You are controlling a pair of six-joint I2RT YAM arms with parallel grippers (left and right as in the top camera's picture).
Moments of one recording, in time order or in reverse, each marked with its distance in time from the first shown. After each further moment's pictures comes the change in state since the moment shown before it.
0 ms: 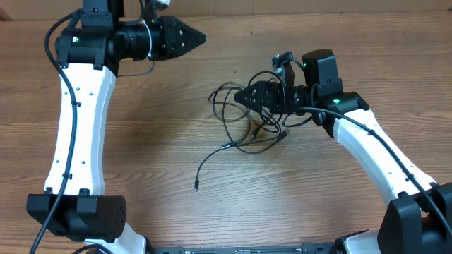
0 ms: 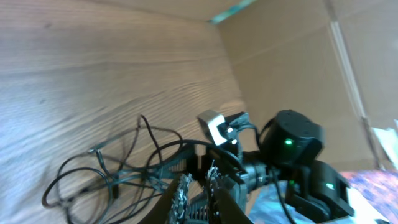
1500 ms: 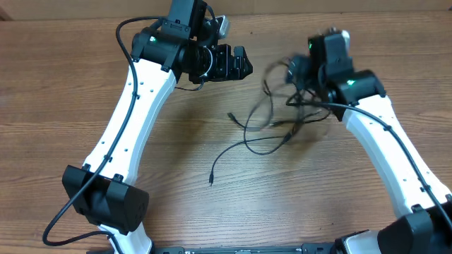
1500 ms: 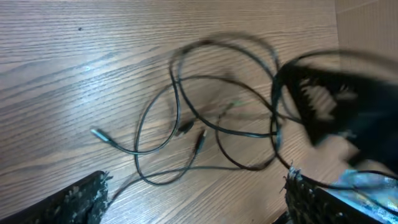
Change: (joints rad) left arm -0.277 0.100 0.000 -0.111 -0.442 -0.058; right arm 0.009 0.001 0.298 -0.378 0.975 0.005
